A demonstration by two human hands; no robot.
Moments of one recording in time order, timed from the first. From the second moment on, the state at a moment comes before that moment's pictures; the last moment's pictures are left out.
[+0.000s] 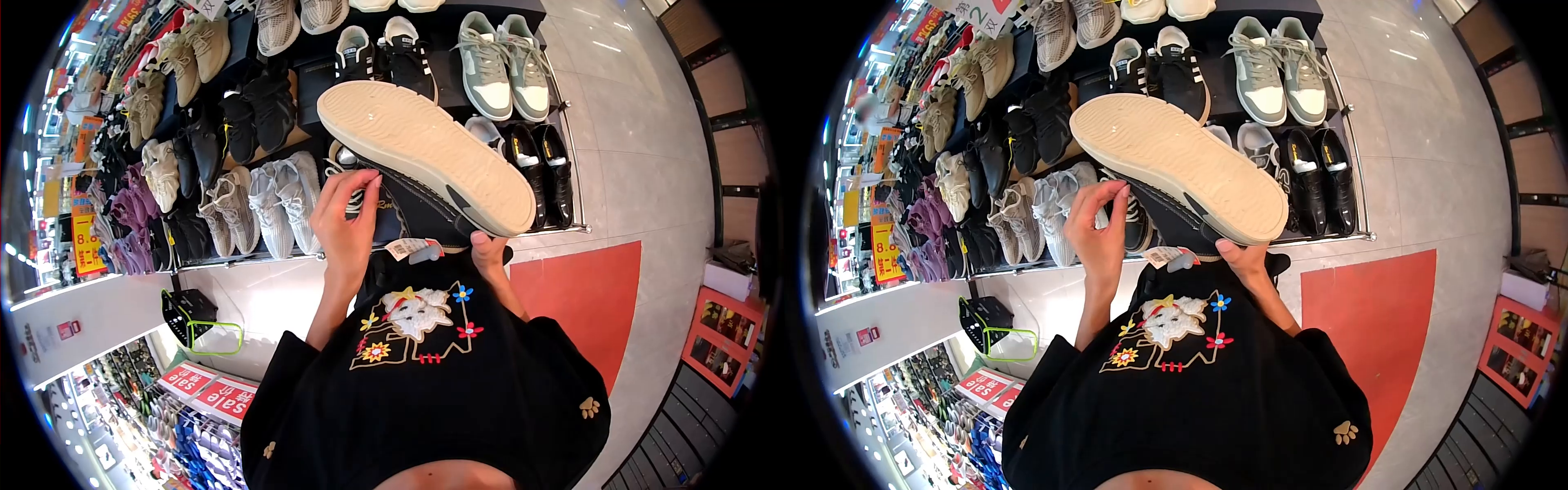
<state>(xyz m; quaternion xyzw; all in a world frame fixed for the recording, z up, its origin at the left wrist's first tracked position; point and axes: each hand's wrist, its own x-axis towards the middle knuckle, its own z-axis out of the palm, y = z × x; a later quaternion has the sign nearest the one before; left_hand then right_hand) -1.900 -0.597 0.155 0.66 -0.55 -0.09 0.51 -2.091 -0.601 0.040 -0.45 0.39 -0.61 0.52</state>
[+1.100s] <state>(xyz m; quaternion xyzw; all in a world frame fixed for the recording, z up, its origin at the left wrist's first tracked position) -1.906 -0.601 0.146 0.62 -0.56 -0.21 0.51 -2.104 -0.598 0.013 -0.45 0.38 -0.61 0.53</state>
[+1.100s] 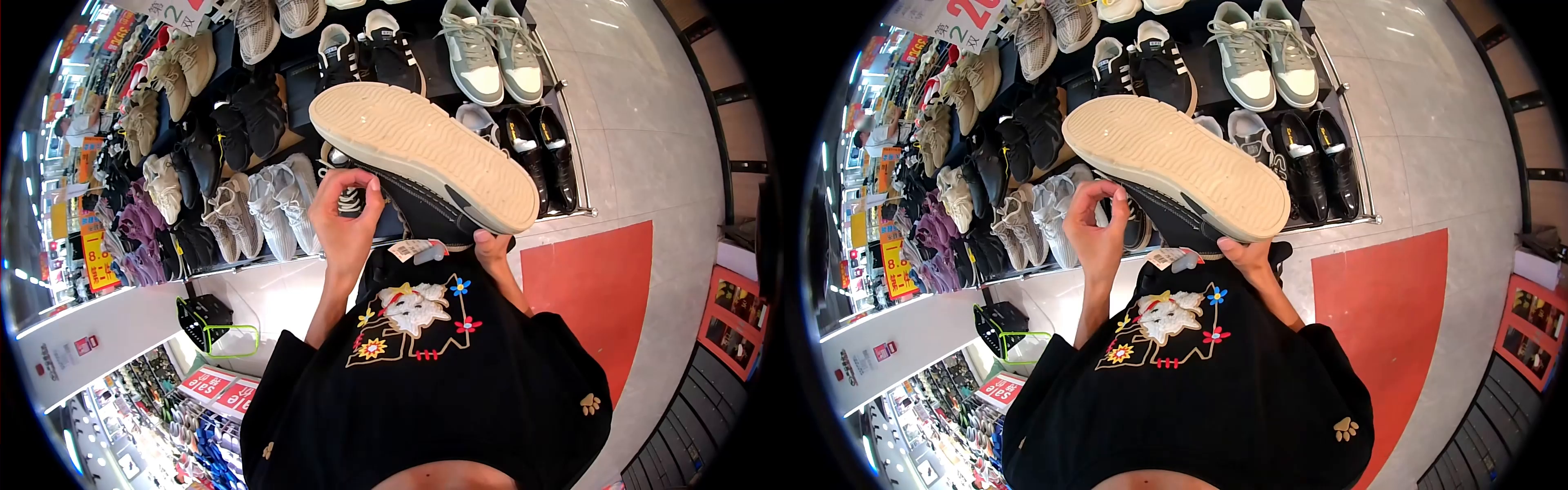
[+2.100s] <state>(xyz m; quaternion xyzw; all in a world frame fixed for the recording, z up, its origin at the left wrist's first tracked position) -1.911 -0.608 0.151 0.64 -0.58 -0.13 0.49 -2.109 -0.607 0.027 -0.20 0.29 -0.64 0.68</state>
